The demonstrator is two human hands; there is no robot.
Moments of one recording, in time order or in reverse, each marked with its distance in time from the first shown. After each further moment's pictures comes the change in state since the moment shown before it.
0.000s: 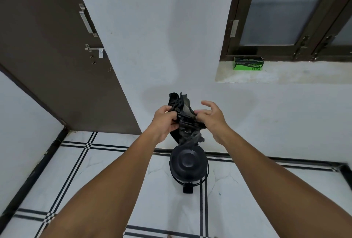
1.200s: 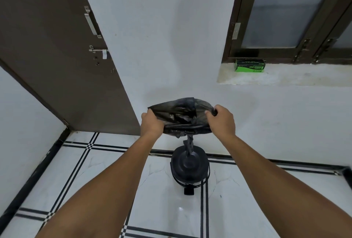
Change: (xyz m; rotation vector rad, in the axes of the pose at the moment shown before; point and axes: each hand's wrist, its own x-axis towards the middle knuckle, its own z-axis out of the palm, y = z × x) left_hand -0.003 -0.003 -0.037 0.993 0.489 0.156; right_hand -0.002 0.005 -0.008 -0.644 0.376 -0.216
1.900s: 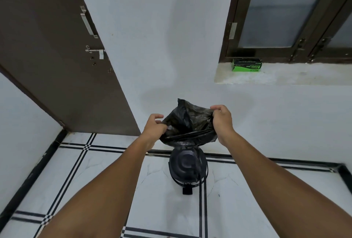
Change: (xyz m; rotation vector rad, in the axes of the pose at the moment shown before) left_hand -0.005 -0.014 0.007 -0.560 -0.379 -0.130; right_hand 0.003 0.000 -0.003 0.594 -0.089 0.332
